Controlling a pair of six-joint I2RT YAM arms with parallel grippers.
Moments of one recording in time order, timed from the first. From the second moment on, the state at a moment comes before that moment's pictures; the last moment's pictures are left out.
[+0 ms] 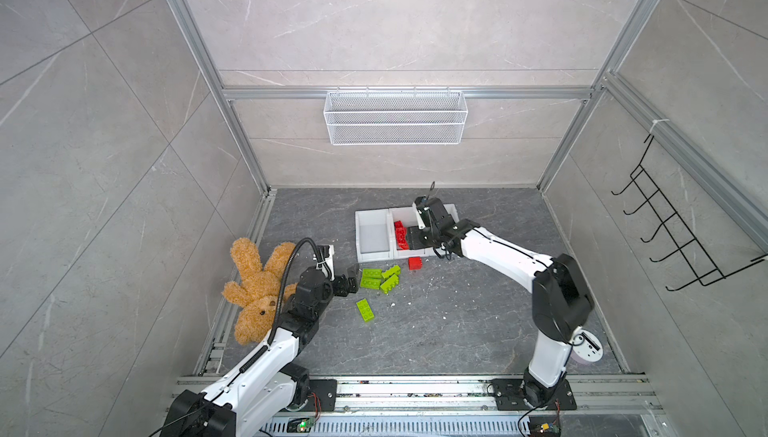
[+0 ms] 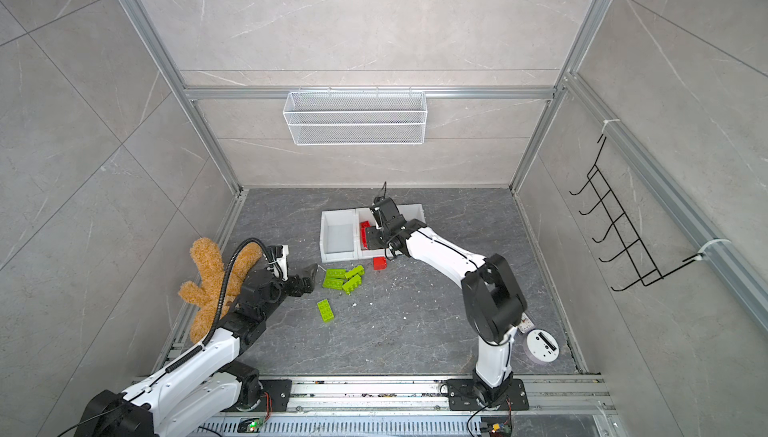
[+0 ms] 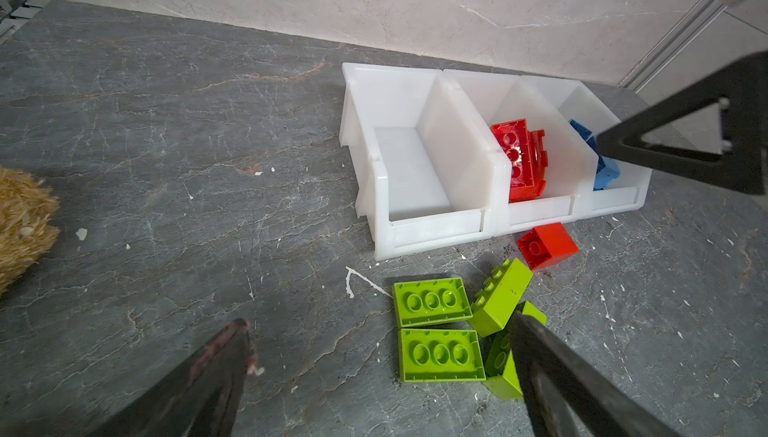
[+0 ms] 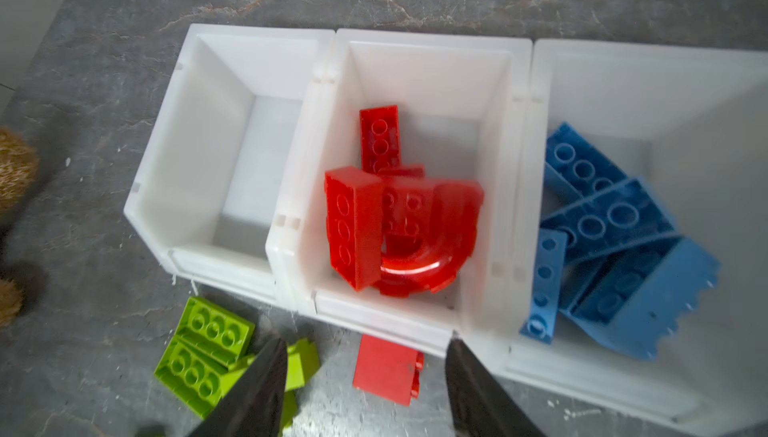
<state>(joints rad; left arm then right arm) -0.38 0.91 0.32 0.21 -0.04 -0.26 0.63 1.79 1.37 -0.42 0.06 0.35</state>
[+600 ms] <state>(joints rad) -0.38 0.90 0.32 0.20 -0.04 -0.26 0.69 1.81 1.11 -0.28 0.10 0.43</state>
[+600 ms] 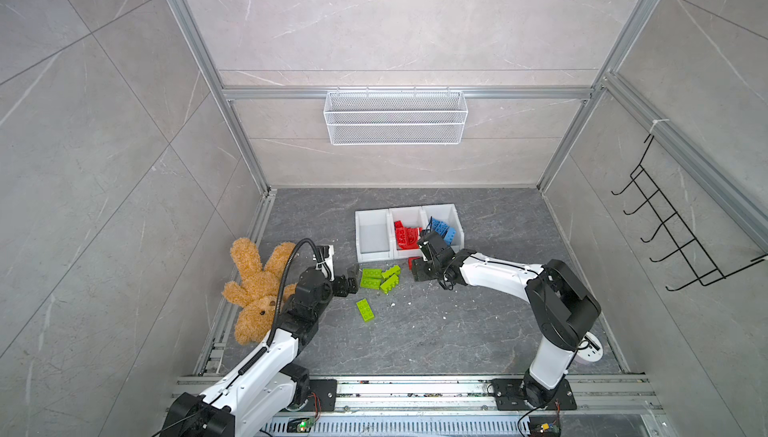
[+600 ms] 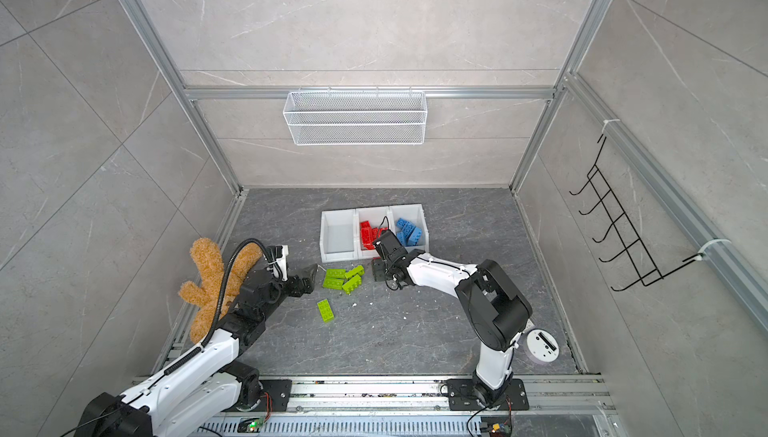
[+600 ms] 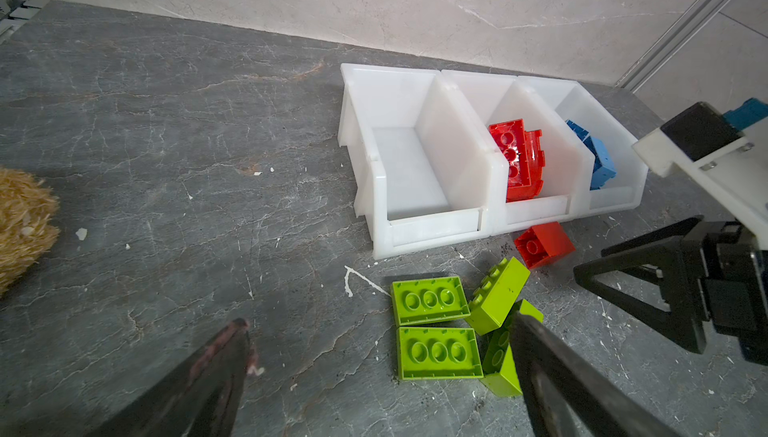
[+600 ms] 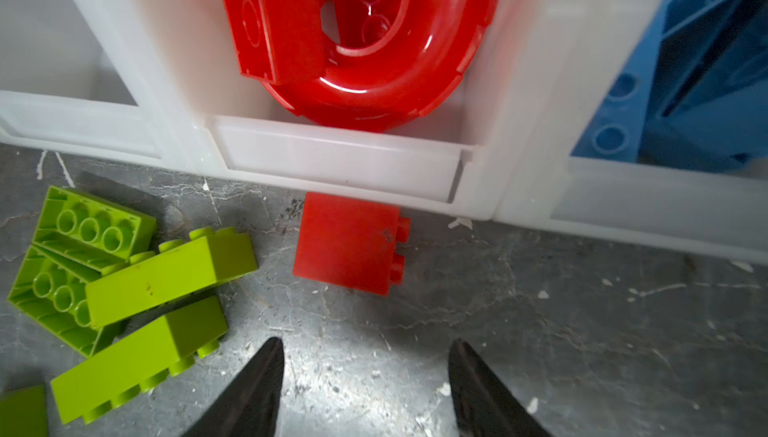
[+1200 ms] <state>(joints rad) -0.38 0.90 0.32 0.19 -0.04 -0.26 0.69 1.93 1.21 -0.28 0.13 0.41</state>
